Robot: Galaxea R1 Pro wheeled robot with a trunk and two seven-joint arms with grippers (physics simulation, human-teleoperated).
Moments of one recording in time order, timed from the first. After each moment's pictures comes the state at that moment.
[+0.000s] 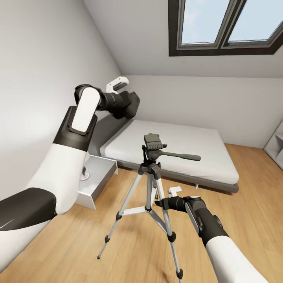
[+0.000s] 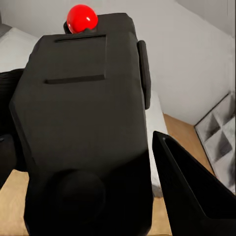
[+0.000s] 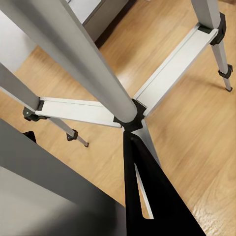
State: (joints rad) left arm -1.42 -0.13 -0.19 -1.11 0.93 0.90 0.51; right arm -0.68 0.05 -0.01 -0.83 0.12 0.58 0.53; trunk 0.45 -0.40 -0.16
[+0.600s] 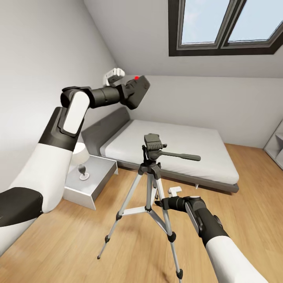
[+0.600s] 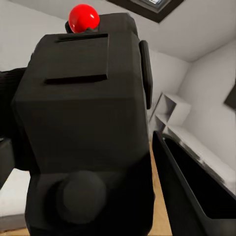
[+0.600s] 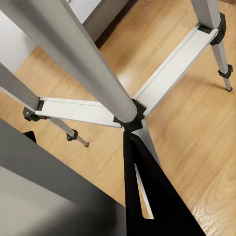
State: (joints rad) left arm -1.42 0.00 -0.23 -1.11 0.72 0.82 -0.13; right arm -0.68 0.05 -0.01 -0.83 0.12 0.58 0.53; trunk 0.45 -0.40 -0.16
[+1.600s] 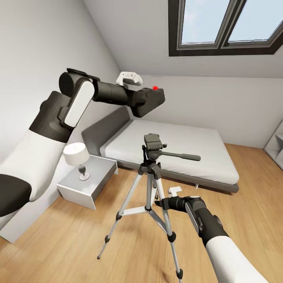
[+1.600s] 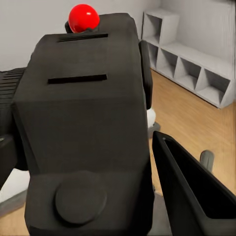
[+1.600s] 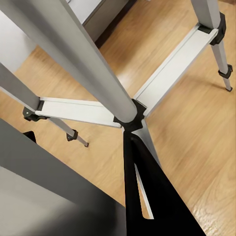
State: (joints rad) left arm -1.53 0.07 -0.48 -1.19 0.52 1.04 -0.44; right arm -0.68 0.05 -0.01 -0.83 0.12 0.58 0.53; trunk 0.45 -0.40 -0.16
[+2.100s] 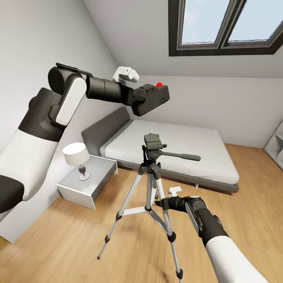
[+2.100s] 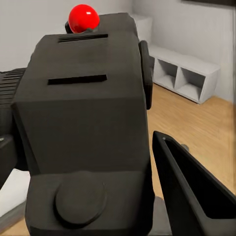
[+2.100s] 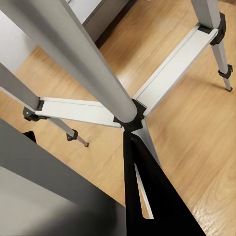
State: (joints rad) left arm -1.54 0.12 -0.49 -1.25 0.50 1.03 -0.60; right arm -0.68 0.05 -0.01 -0.83 0.12 0.58 0.53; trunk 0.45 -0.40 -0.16
